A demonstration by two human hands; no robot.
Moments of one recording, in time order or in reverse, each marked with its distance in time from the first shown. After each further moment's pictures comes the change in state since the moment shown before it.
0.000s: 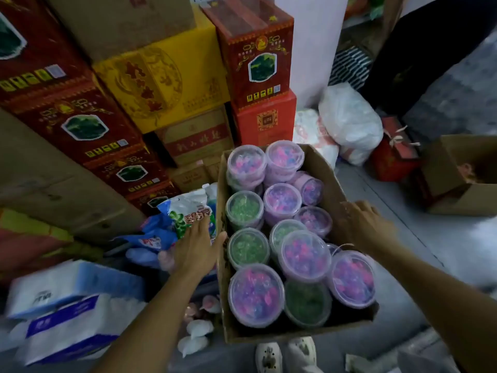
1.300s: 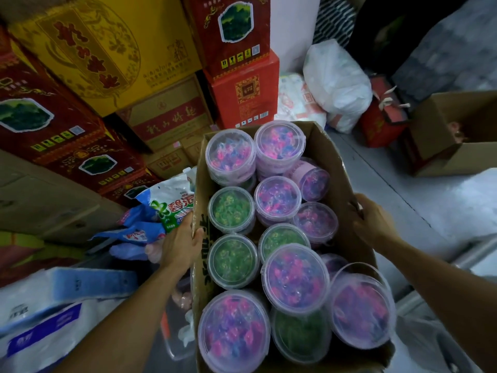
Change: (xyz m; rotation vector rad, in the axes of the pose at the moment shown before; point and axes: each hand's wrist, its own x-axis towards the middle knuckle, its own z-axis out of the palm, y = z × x) left_hand 0.041 -0.024 0.041 -0.158 -0.084 -0.085; right_hand -0.003 0.021 0.044 0.378 -0.020 0.206
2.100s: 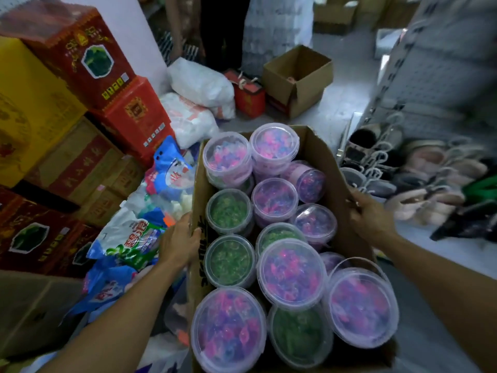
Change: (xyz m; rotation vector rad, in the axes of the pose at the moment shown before) left_hand -0.156 -0.030 -0.033 0.029 -0.182 0.695; right_hand -0.414 0.017 0.044 0.176 0.447 0.532
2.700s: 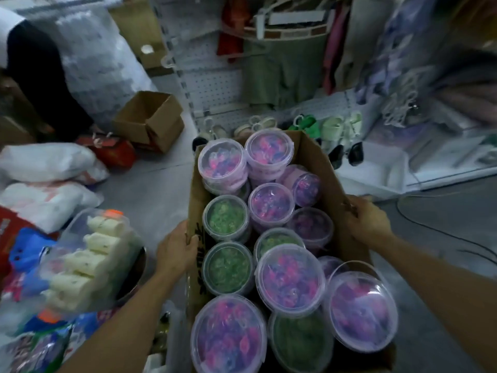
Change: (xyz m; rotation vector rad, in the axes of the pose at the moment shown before) left_hand -0.148 0.275 0.138 0.036 -0.215 0.536; right_hand -0.252 0.292 -0.171 0.098 0.300 0.515
